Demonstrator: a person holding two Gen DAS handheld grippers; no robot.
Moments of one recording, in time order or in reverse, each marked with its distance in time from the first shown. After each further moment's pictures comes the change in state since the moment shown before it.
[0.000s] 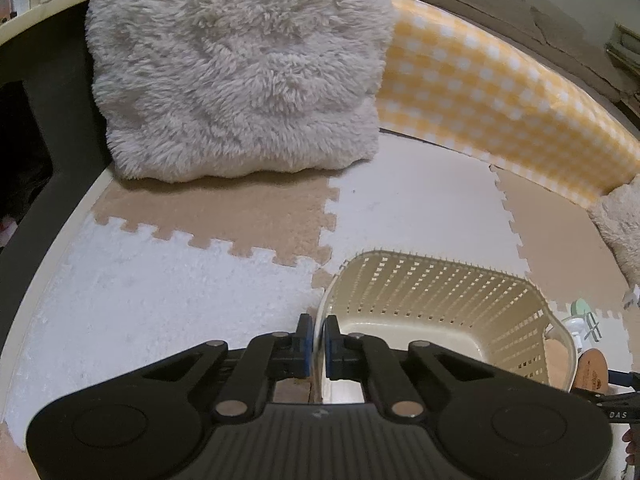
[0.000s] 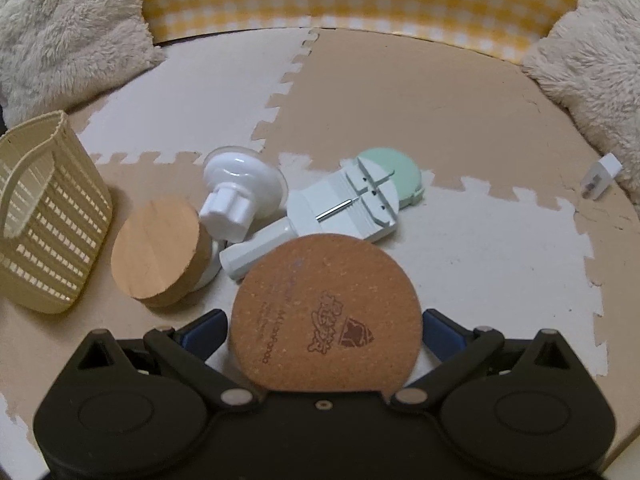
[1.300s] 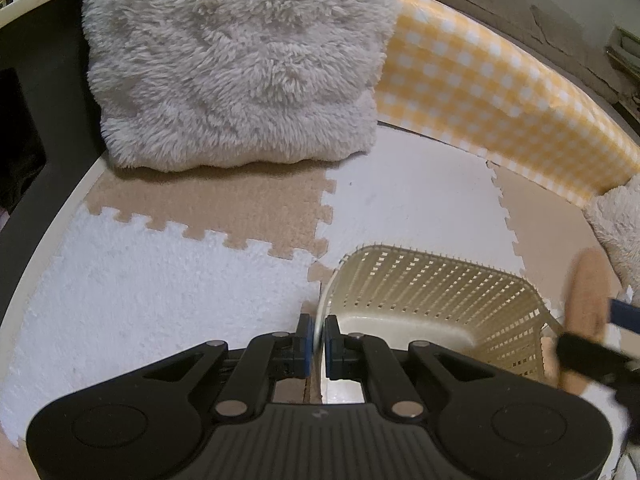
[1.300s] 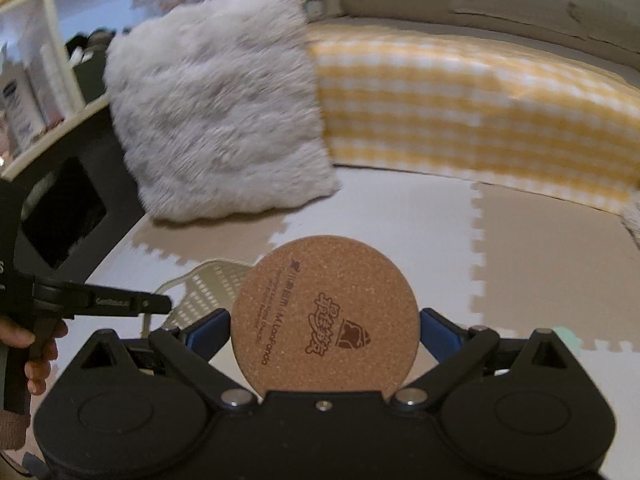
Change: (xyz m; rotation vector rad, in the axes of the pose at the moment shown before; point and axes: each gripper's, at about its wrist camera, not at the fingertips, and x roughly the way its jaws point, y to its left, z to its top) left arm 0.004 0.003 0.001 -0.011 0.028 -0.026; right arm -0.090 0.183 0.068 -0.122 -0.238 0.222
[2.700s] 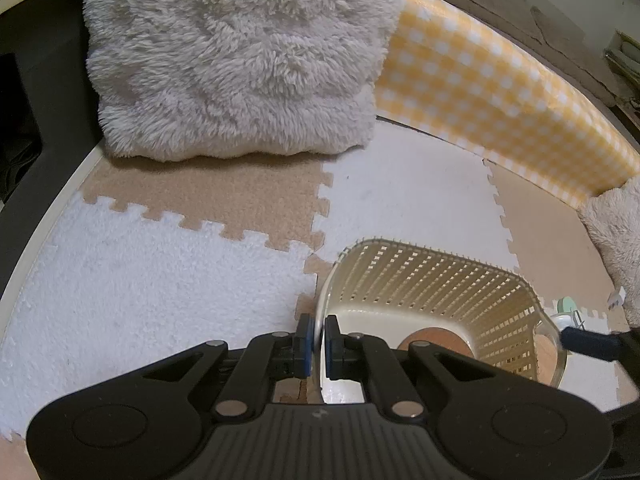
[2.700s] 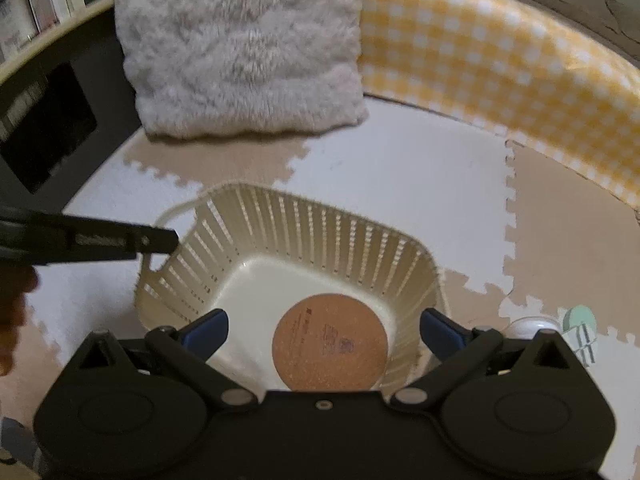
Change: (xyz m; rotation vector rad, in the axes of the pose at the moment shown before) left arm 0.000 0.004 0.000 -0.016 0.023 -0.023; right arm 0.022 0.032 -0.006 -0.084 0.166 -0.049
